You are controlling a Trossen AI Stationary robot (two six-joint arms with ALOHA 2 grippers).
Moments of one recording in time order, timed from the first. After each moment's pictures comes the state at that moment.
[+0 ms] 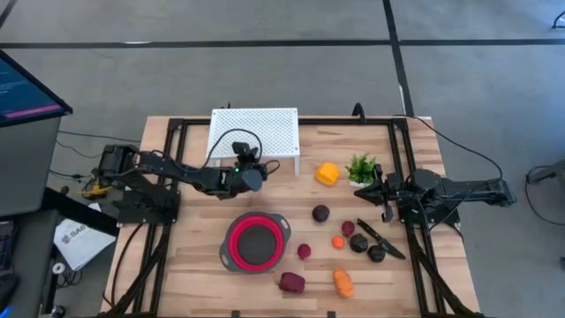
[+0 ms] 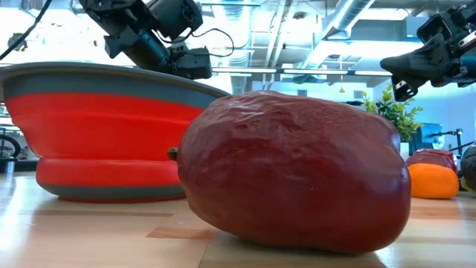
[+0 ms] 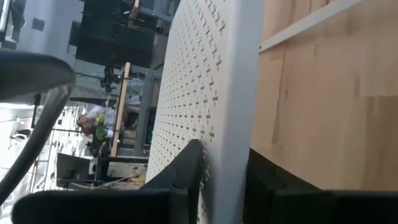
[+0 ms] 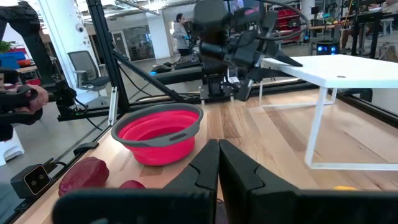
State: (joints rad) left arm 0.03 1.57 0.79 0.03 -1.03 0.55; right arm 0.04 0.03 0.01 0.01 0.00 0.15
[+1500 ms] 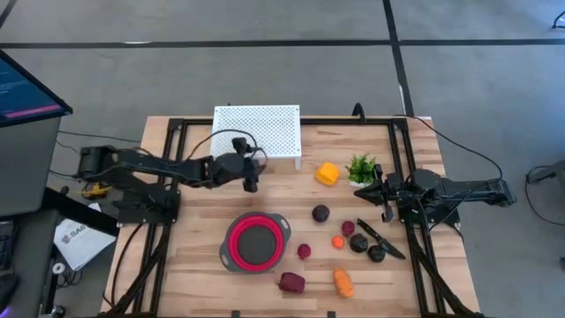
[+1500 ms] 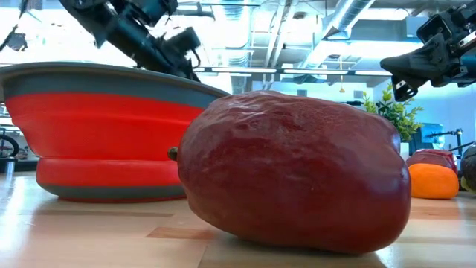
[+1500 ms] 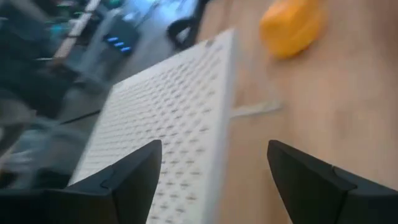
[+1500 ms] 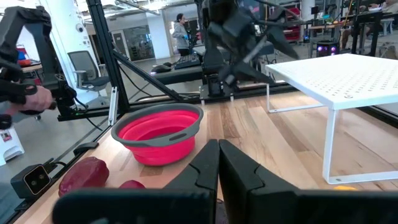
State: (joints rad) left arm 0.10 1.33 0.67 0.17 -0.49 0.50; right arm 0.04 0.03 0.01 0.01 0.00 0.15
